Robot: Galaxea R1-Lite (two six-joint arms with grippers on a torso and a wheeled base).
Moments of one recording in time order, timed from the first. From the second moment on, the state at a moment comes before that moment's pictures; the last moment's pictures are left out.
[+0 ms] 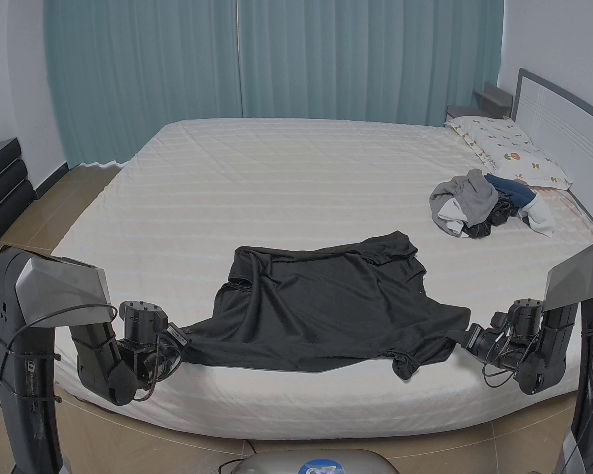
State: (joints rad) left arm -0.21 2.36 -0.54 -1.17 0.16 -1.00; right arm -0.01 2.45 -0.42 -1.52 0.37 0.61
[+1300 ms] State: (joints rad) left arm -0.15 2.41 -0.71 -1.19 0.23 -1.11; right arm 0.05 2.54 -0.87 -1.42 0.22 0.84
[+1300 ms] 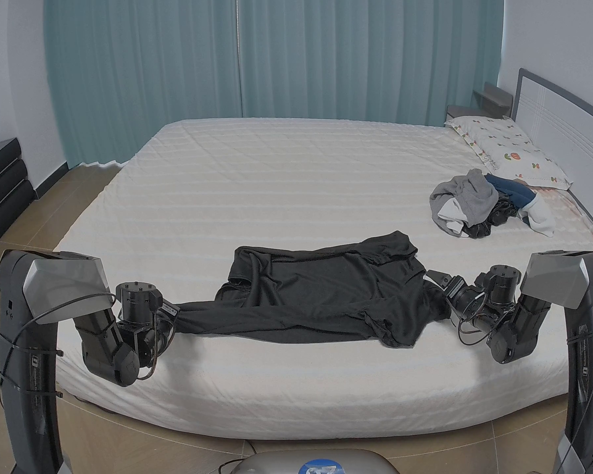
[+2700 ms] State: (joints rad) left arm -0.15 2.43 -0.69 -1.27 0.23 -1.09; right arm 0.16 2.44 -0.68 -1.21 0.30 0.80
